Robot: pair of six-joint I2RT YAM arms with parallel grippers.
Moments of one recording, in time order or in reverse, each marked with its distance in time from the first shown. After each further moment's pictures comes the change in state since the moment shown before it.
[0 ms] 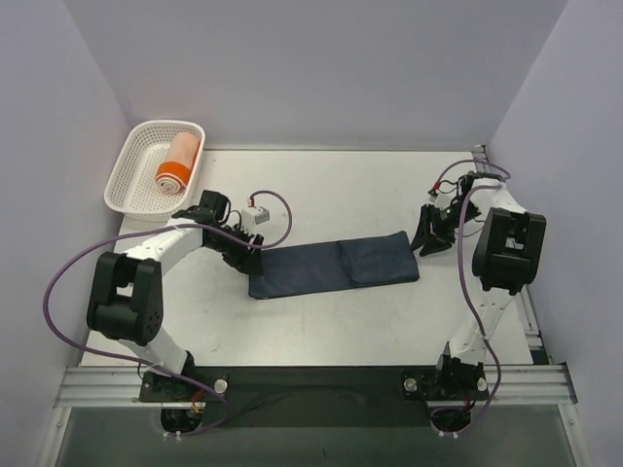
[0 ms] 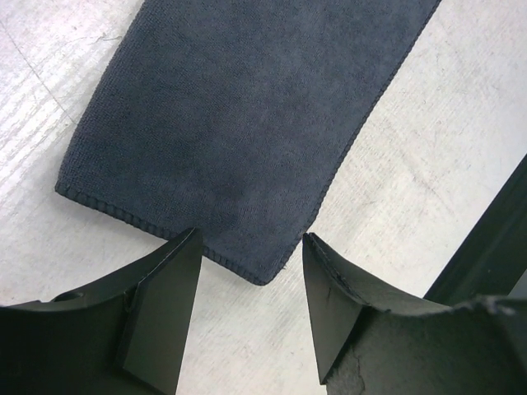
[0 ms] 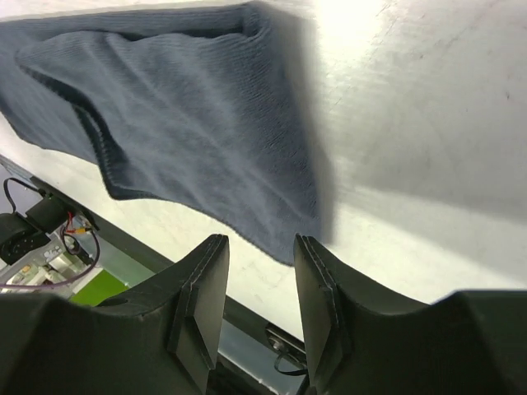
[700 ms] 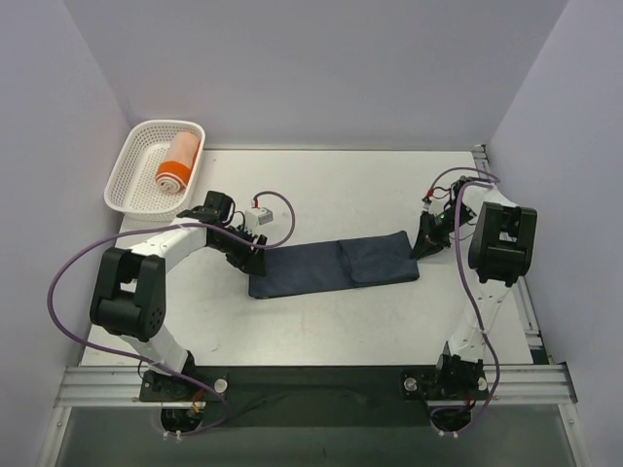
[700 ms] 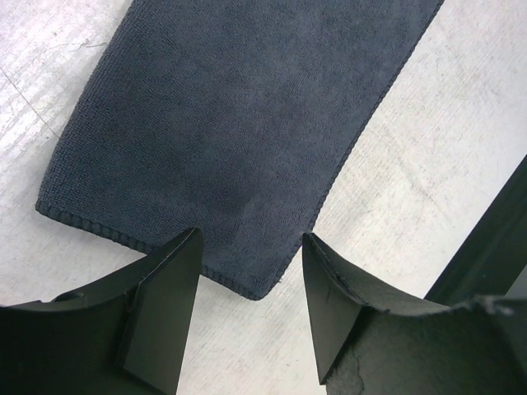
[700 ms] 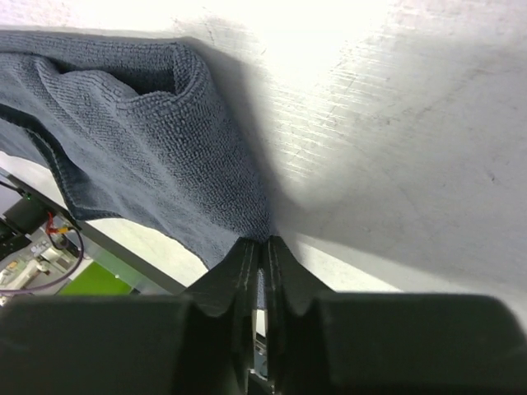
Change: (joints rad) left arm -0.024 0.038 0.000 0.024 0.000 -0.030; right arm 0.012 0.114 0.002 0.037 0.031 -0.017
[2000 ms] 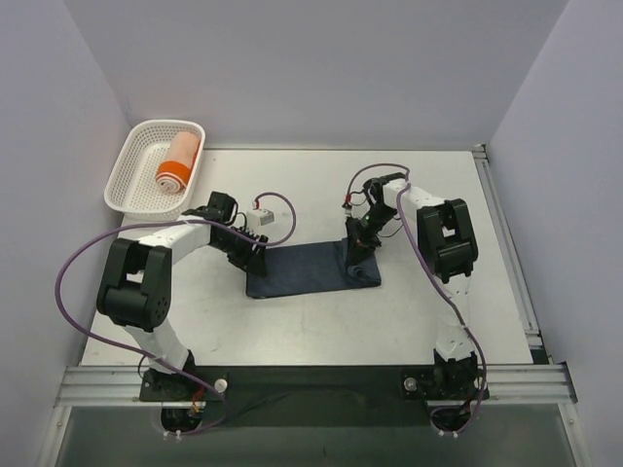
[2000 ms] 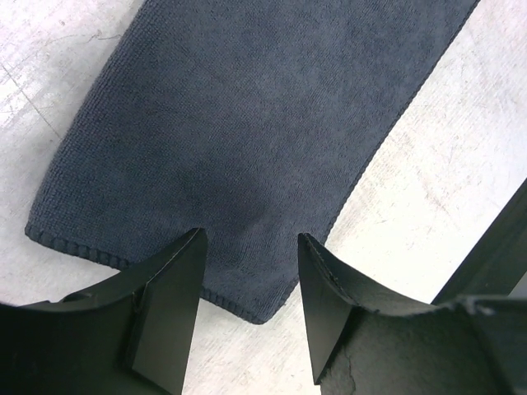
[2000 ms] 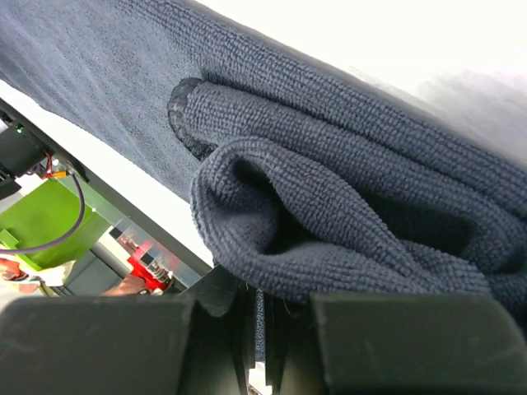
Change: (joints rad) left arm -0.001 0.066 0.013 0.019 -0.016 -0.027; right arm 0.478 0.104 0.144 -0.010 -0.100 0.160
